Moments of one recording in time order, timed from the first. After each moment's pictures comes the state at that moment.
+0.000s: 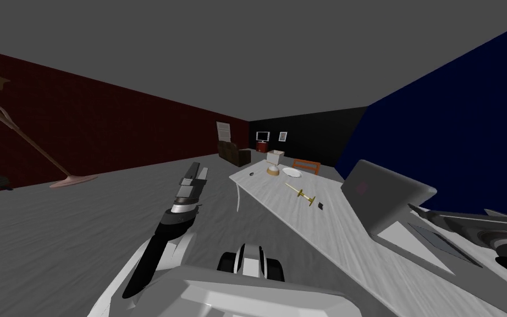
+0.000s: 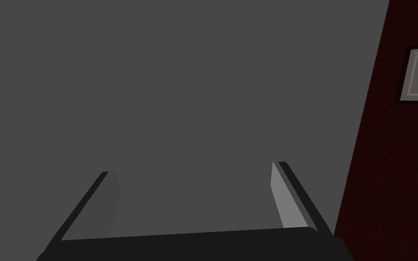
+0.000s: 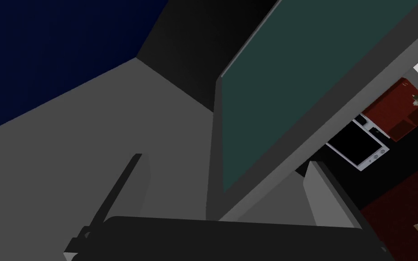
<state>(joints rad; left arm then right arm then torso) 0.48 0.05 0.04 -2.33 -0.12 -0.53 -0.06 1.03 -1.17 -0.72 -1.91 0.37 0.43 0.35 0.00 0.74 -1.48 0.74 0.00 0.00</state>
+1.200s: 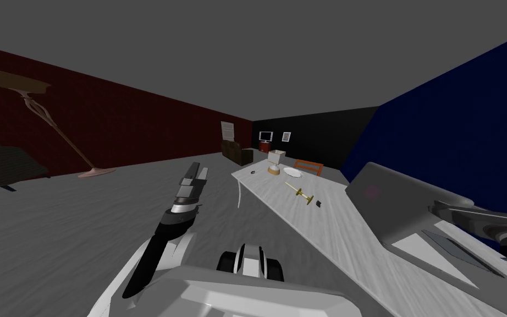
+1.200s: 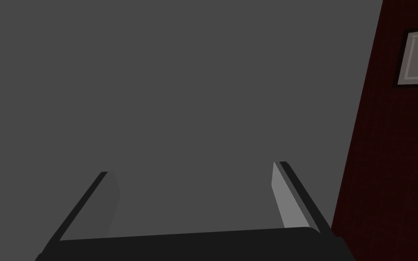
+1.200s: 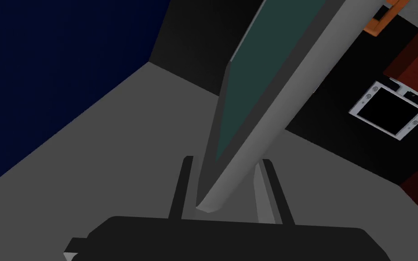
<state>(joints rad) 0.48 0.05 0.04 -2.33 -0.12 -0.53 -0.06 0.93 -1.18 -0.72 -1.80 0.29 0.39 0.26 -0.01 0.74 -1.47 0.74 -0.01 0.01</state>
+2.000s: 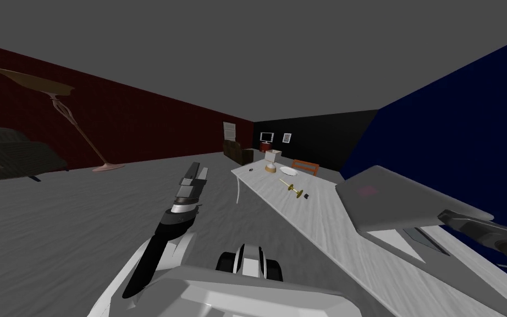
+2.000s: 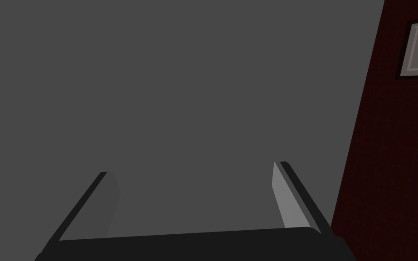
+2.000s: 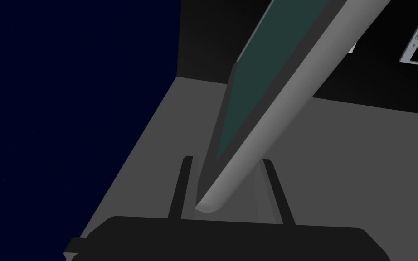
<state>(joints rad) 0.48 0.05 0.04 -2.33 -0.12 -0.53 -0.06 0.74 -1.03 -0.68 -1.66 0.23 0.24 0.19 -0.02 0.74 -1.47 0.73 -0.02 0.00</state>
